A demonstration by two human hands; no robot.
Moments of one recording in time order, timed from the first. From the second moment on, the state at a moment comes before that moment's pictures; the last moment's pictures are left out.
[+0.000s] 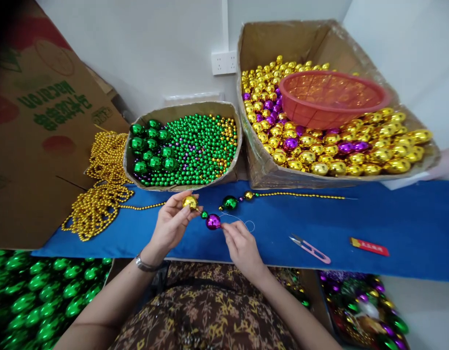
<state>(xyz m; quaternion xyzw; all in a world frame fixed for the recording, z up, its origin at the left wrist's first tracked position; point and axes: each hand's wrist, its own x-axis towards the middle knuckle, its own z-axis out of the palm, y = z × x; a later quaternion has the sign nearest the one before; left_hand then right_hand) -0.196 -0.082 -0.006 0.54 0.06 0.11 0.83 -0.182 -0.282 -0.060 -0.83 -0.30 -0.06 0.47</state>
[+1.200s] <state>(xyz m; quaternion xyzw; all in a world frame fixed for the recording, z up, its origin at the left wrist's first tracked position) -0.199 -0.082 0.001 0.54 0.01 0.10 0.84 -0.182 -0.285 -0.062 -0.81 -0.32 -0.09 0.48</state>
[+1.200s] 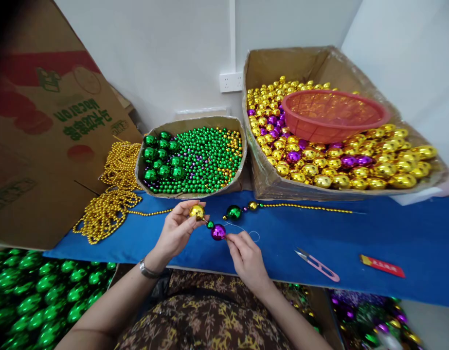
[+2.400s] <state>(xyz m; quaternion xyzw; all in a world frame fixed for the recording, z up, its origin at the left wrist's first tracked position) -0.200 -0.078 -0.004 0.54 0.05 0.09 0.83 -0.184 -0.284 -0.054 -0.82 -0.31 -0.06 0.48</state>
